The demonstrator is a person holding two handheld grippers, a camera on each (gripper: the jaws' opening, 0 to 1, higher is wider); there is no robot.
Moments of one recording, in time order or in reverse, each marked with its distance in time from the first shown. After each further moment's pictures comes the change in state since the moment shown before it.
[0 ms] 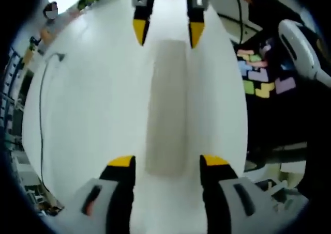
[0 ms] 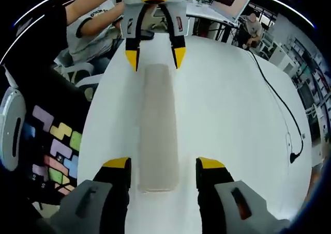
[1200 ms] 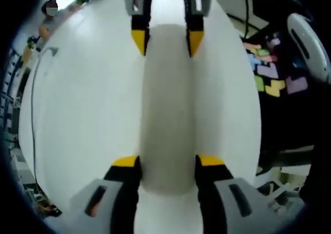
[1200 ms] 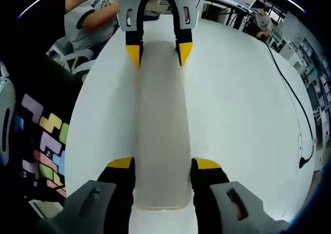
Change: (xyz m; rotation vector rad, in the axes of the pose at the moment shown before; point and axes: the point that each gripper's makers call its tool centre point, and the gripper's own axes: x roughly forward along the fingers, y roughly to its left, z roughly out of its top) left arm 0.029 0.004 -0.003 -0.028 0.014 0.013; right arm 0.041 0.009 -0.014 -0.028 0.101 0.031
